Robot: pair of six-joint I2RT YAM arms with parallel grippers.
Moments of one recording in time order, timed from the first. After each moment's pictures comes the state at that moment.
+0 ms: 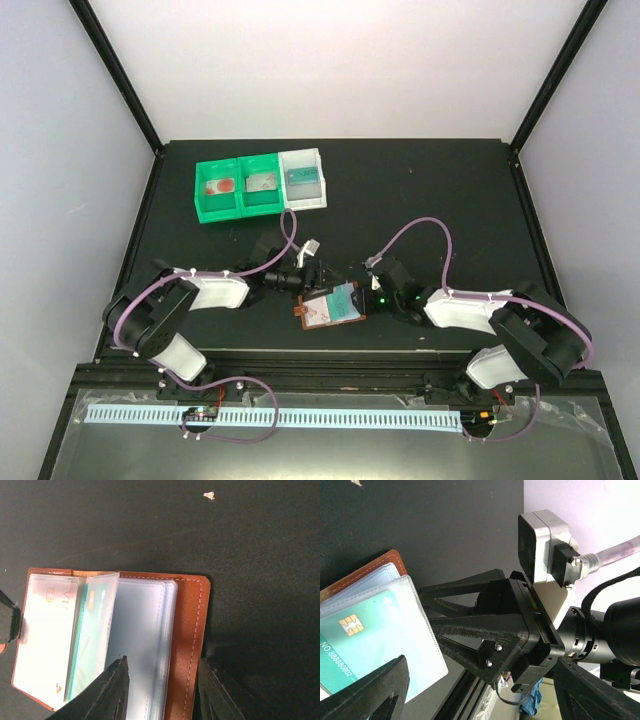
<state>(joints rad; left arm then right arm) -0.61 1.56 0.54 0.47 0.82 -1.02 0.78 1.42 0.46 0.10 -0.15 0.62</state>
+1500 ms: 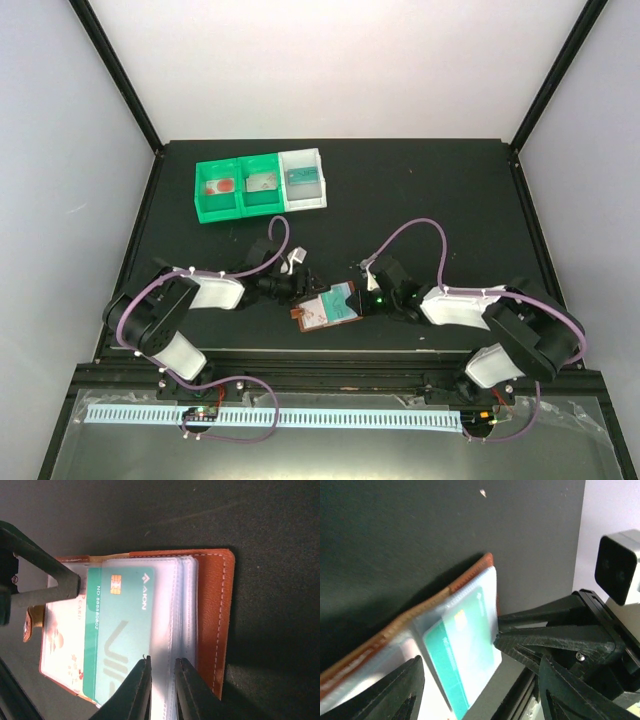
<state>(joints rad) -0.57 1.57 0.49 0.34 0.72 -0.92 0.78 1.46 0.48 0.10 -0.26 0.65</state>
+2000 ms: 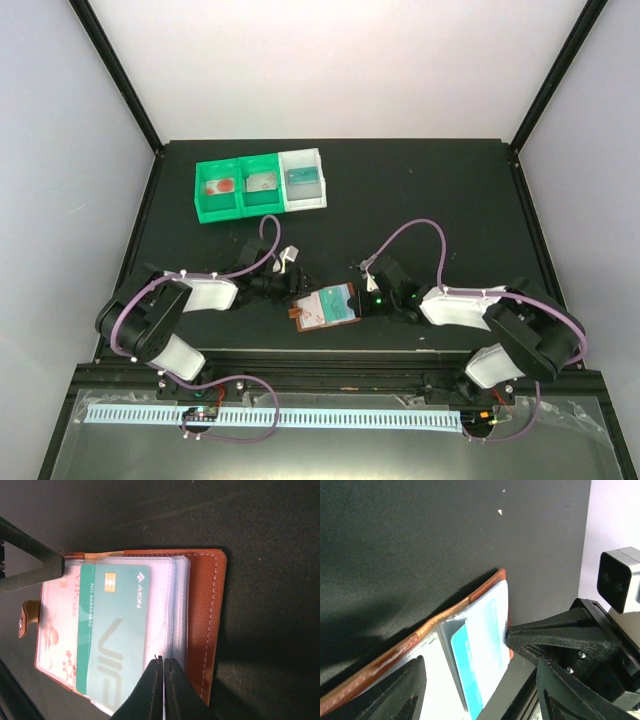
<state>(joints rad) -0.50 1.54 0.47 0.30 0.71 -0.87 0.79 1.47 0.49 0.11 -0.26 0.67</state>
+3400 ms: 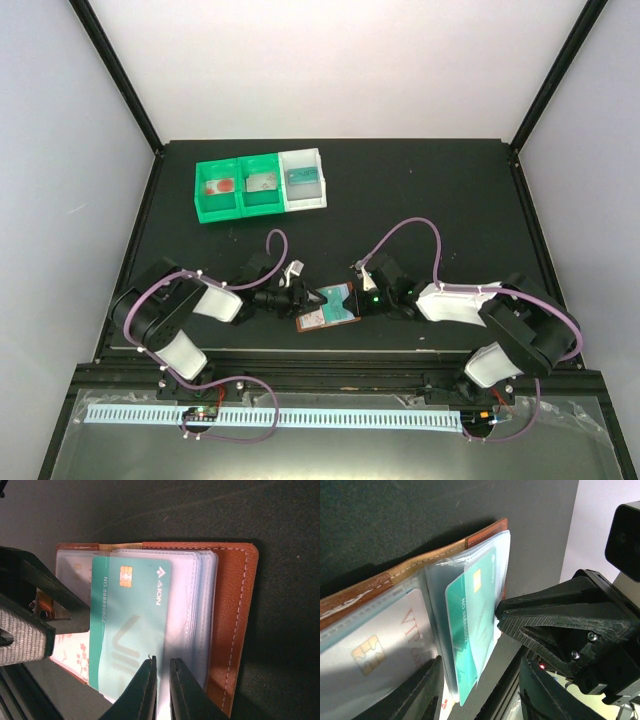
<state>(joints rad) -0.57 1.60 0.34 0.57 0.76 -1.05 0.79 1.49 0.53 0.06 -0.32 0.65</state>
